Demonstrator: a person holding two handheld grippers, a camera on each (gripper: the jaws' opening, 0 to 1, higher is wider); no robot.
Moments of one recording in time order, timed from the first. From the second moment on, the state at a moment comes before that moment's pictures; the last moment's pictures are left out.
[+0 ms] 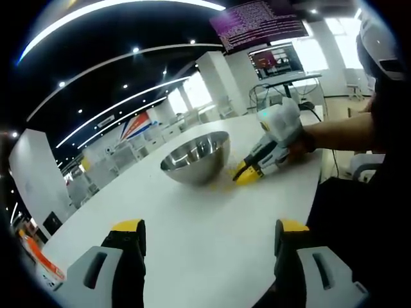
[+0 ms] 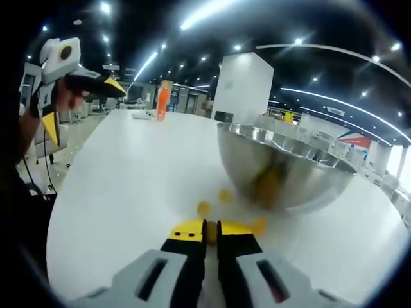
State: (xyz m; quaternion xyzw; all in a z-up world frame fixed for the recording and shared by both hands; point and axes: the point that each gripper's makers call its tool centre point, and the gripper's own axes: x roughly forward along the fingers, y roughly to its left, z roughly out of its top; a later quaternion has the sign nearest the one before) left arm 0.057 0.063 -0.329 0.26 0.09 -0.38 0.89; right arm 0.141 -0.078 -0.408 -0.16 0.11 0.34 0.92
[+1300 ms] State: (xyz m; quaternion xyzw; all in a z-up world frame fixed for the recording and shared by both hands) left arm 0.059 0.066 -0.324 0.26 0.08 -0.37 0.89; right arm 0.111 -0.060 -0.305 -0.15 0.01 0.36 0.92
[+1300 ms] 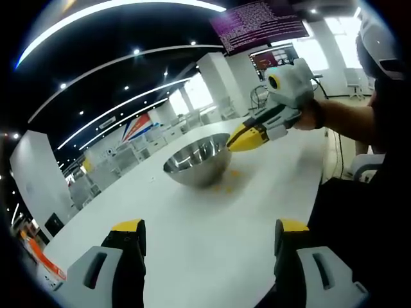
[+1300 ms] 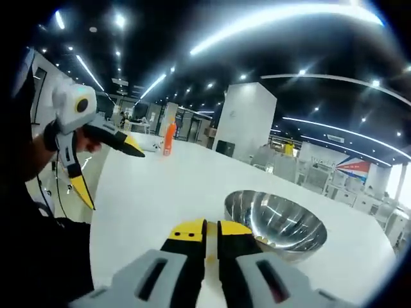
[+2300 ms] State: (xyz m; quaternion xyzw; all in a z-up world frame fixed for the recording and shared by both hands) left arm 0.058 0.063 -0.324 0.25 0.08 -0.37 0.89; right arm 0.172 -0.097 -0.198 -0.18 -0.08 0.29 0.94
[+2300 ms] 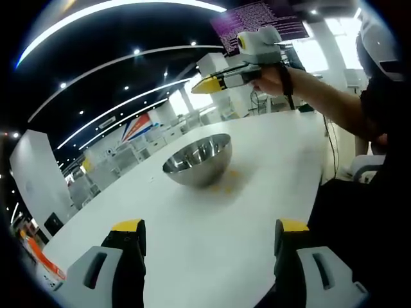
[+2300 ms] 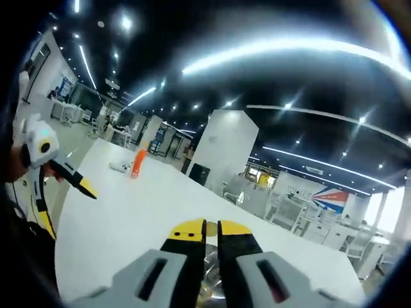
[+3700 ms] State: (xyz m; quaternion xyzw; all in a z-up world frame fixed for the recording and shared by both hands) left arm 0.060 0.069 -0.325 0.26 0.09 -0.37 0.89; right arm 0.237 -0.123 -0.305 -0.17 0.01 0.26 0.95
